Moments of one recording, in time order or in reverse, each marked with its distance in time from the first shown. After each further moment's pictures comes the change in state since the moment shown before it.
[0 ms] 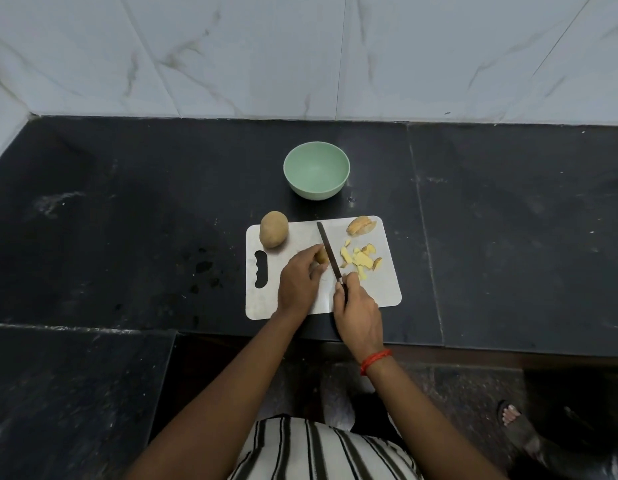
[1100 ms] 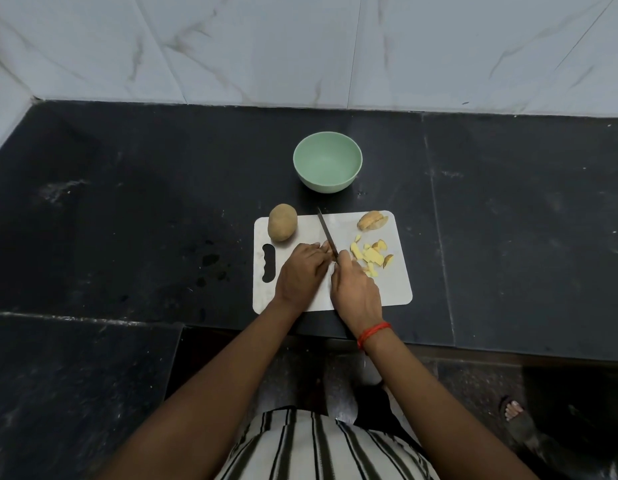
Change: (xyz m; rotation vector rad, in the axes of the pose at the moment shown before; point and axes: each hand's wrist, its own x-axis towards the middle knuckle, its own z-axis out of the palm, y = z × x) left_hand 0.014 -0.037 -0.002 0.285 -0.035 0.363; right_hand 0.037 -0.019 0.012 -0.244 -0.110 -0.067
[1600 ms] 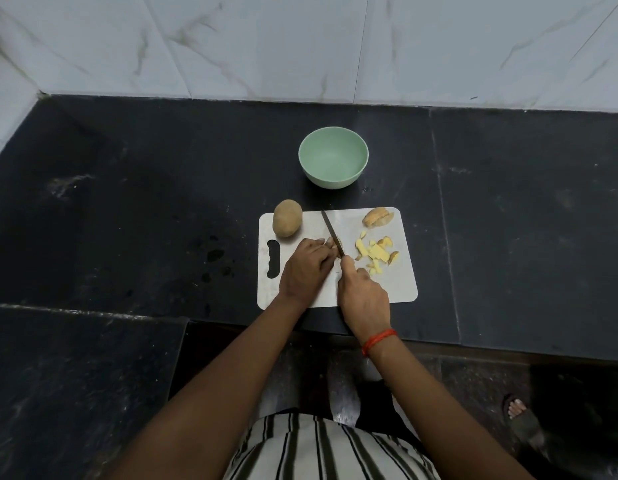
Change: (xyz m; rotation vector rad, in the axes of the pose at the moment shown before) left_hand 0.000 0.002 -0.001 -0.032 -0.015 -0.091; right_hand -0.015 0.002 0.000 -0.231 -0.054 0.001
